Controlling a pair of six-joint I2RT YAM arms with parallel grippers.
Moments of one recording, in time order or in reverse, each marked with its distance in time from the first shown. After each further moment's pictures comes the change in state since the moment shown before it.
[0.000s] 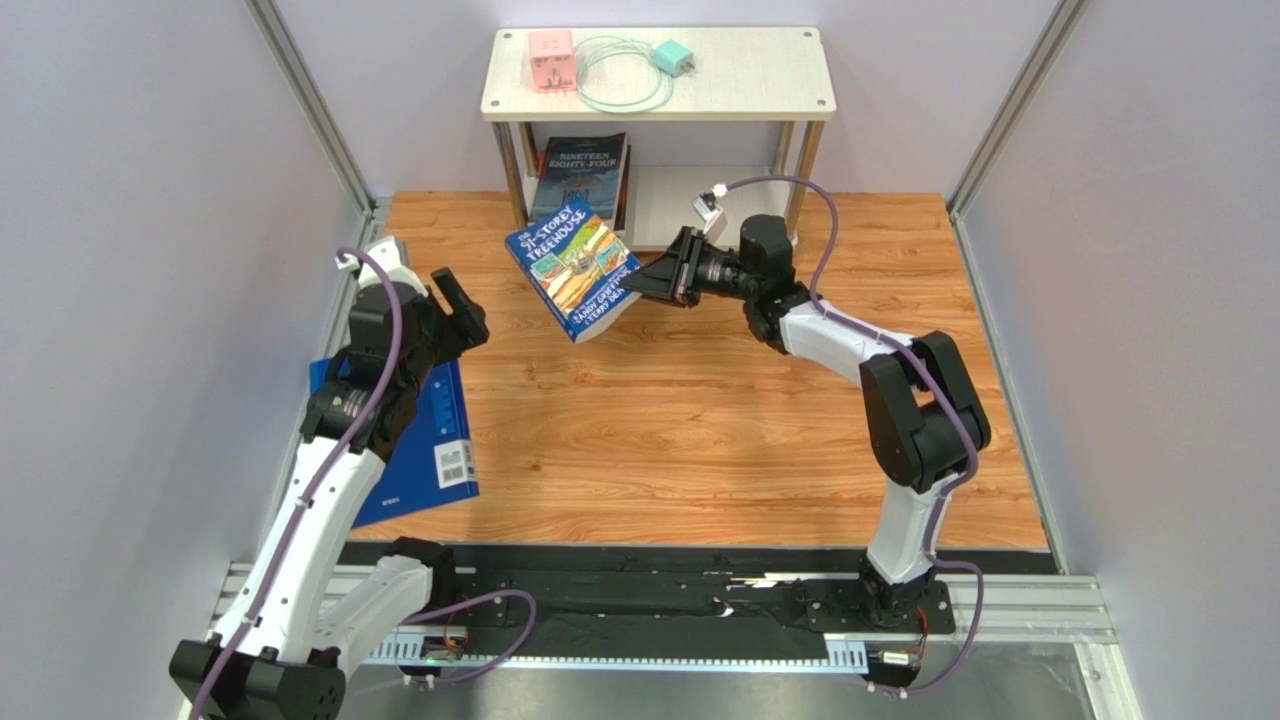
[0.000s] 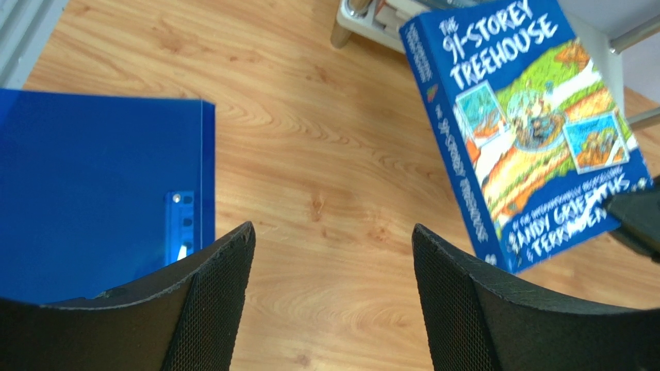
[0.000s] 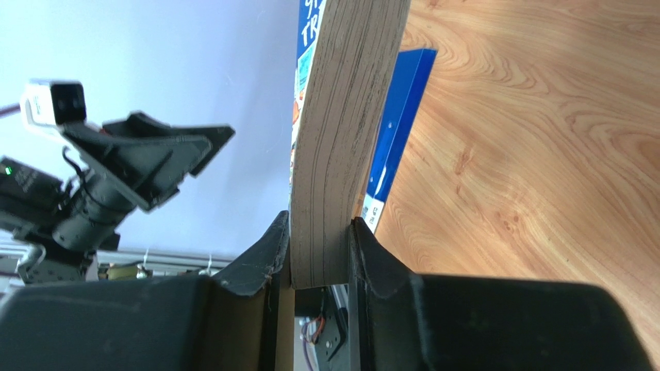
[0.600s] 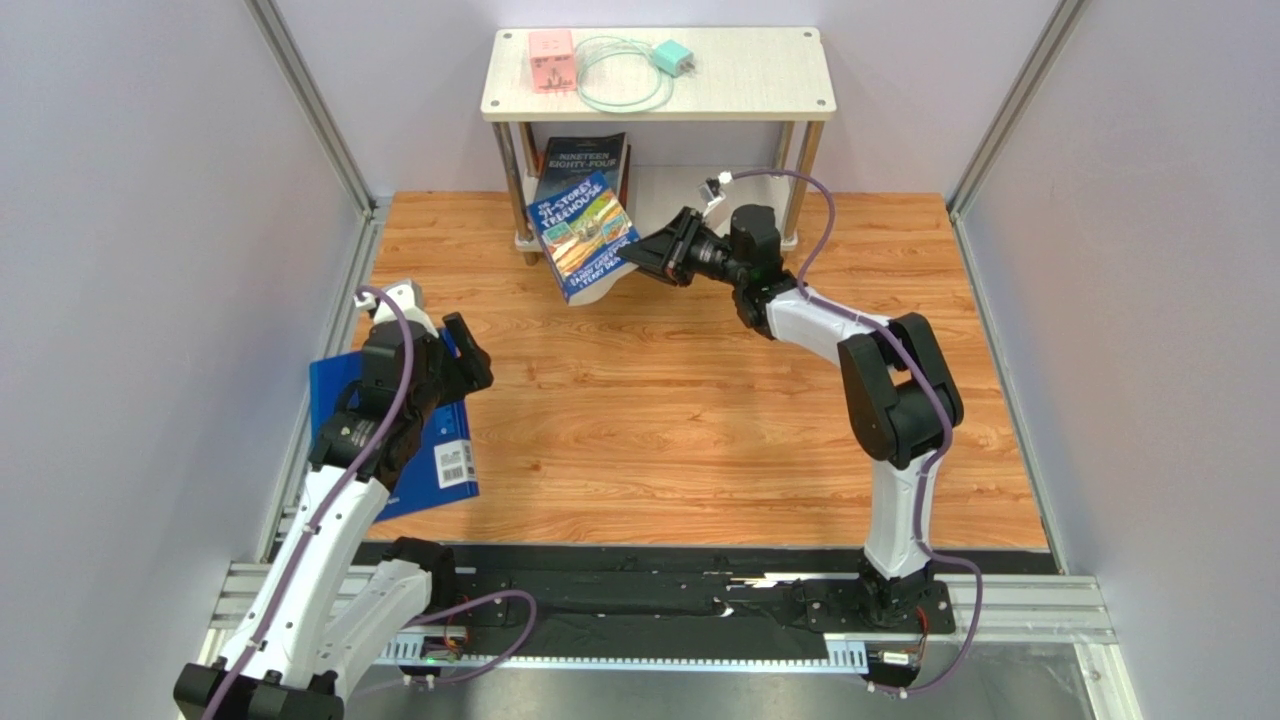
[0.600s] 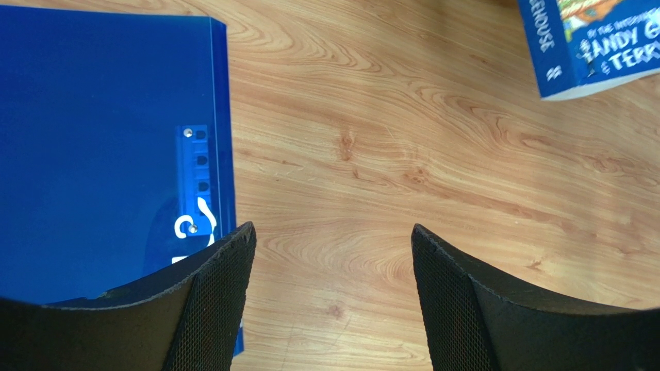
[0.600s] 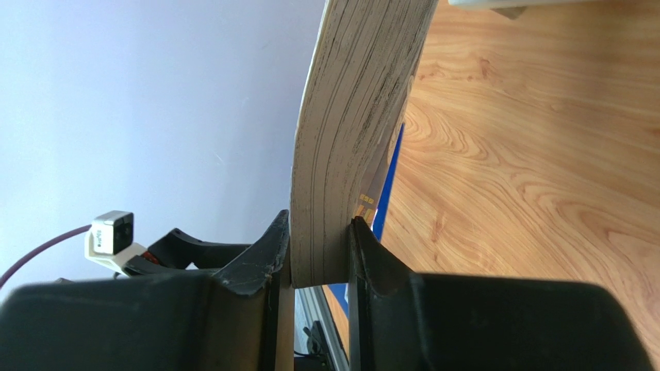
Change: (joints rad) left arm 0.000 -0.125 -0.194 -0.045 0.040 0.021; right arm -0.006 0.145 0.119 0.058 0.164 0.097
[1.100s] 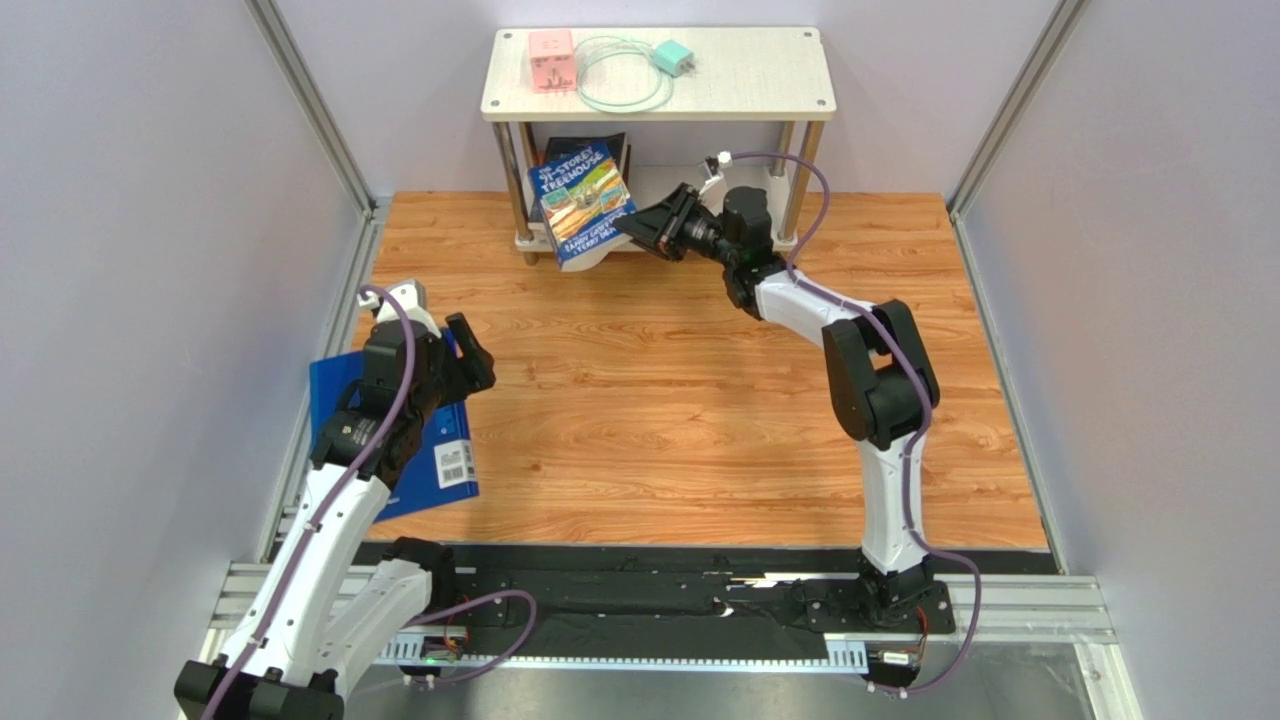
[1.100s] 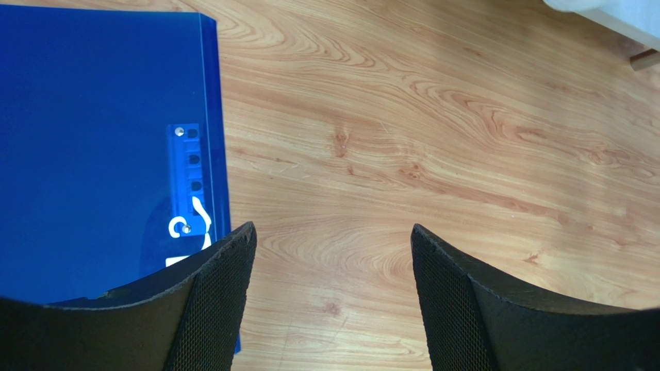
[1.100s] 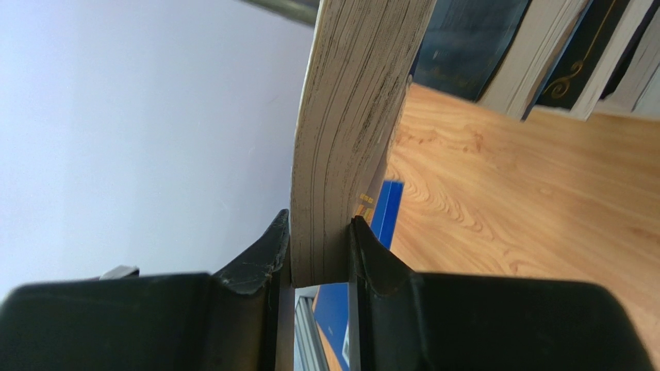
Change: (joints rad) left arm 0.000 0.009 -0.002 0.003 0.023 0.004; right arm -0.013 0.117 0.177 0.015 0.055 0.028
